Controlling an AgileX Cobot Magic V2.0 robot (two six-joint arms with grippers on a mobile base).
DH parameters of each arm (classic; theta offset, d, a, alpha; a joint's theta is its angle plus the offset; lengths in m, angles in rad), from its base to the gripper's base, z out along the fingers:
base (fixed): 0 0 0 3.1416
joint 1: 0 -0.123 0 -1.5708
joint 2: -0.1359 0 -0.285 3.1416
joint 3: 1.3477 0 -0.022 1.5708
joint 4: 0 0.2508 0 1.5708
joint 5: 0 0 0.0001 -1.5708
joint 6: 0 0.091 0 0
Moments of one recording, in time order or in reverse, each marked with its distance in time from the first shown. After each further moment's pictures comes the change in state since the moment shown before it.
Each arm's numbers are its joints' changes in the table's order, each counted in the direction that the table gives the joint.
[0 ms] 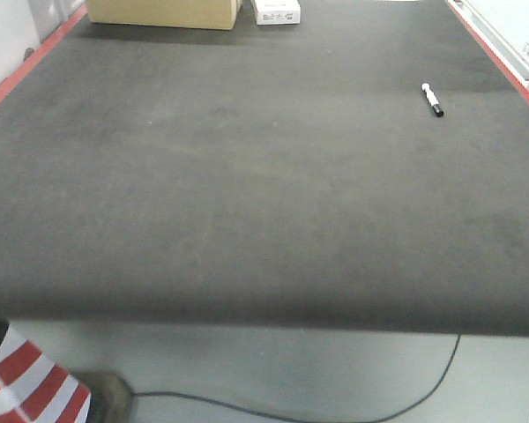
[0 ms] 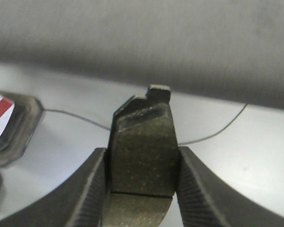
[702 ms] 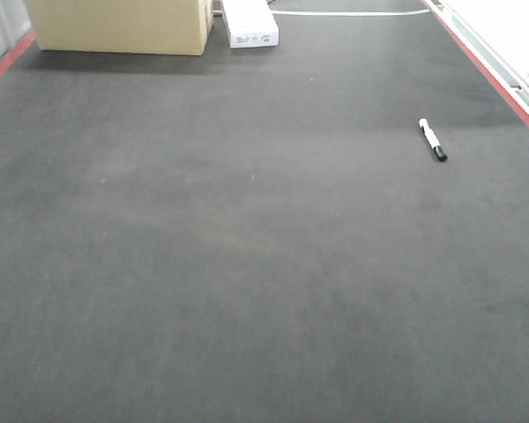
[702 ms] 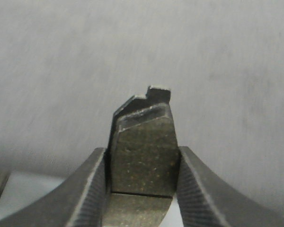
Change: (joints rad) left arm 0.000 0.000 0.000 0.000 0.000 0.000; right arm 0.000 0.000 0.000 0.000 0.000 0.000
